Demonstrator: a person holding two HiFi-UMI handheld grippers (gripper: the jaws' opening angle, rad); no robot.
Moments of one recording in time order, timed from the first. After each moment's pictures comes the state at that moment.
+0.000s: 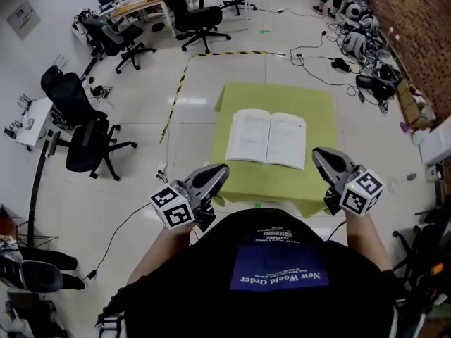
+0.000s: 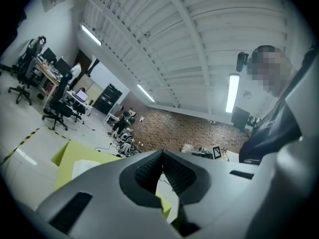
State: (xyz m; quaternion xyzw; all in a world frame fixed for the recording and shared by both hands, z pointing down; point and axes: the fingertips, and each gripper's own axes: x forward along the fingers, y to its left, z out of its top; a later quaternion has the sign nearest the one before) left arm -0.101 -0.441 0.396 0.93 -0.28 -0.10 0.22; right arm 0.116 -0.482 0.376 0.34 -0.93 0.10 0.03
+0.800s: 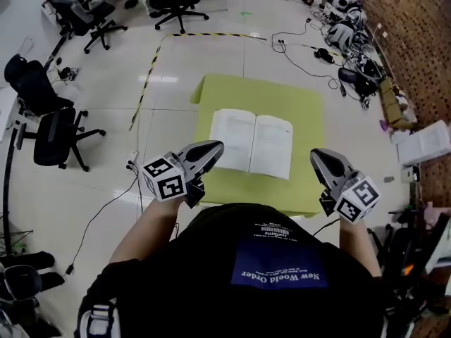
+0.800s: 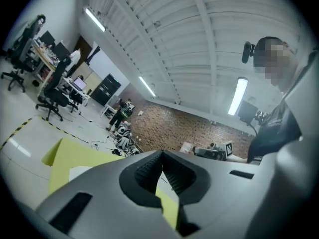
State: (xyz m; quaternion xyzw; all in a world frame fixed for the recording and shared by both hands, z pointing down) left arm -0.085 -0.586 0.433 0.93 -0.24 -0.09 0.26; right arm 0.128 -0.562 0.381 0.38 -0.92 0.08 0.09
